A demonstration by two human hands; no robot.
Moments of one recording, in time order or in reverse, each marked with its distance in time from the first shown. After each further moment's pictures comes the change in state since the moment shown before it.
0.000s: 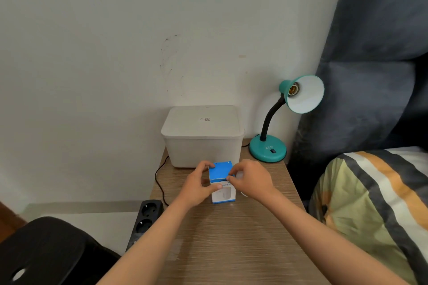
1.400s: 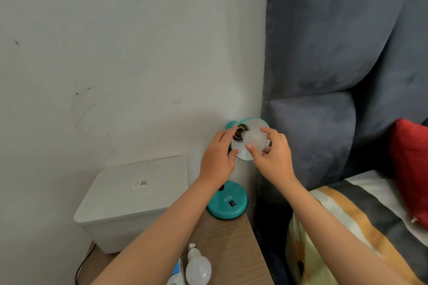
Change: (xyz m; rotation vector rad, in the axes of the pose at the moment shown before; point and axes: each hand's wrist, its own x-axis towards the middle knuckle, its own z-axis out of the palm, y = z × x) left_hand 0.192 0.194 0.105 0.280 0.218 0.615; right_hand 0.107 0.134 -0.153 0.377 0.678 0.079
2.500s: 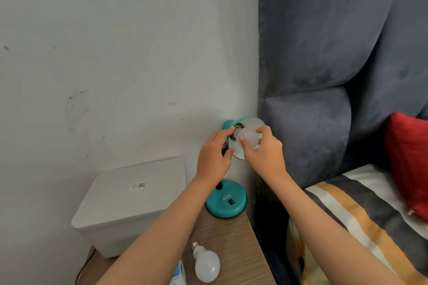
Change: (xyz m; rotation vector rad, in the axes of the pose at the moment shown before) left_hand 0.003 -0.003 0.002 -0.136 0.022 -0.028; right_hand 0.008 -0.007 0.013 -0.072 0.022 0.084
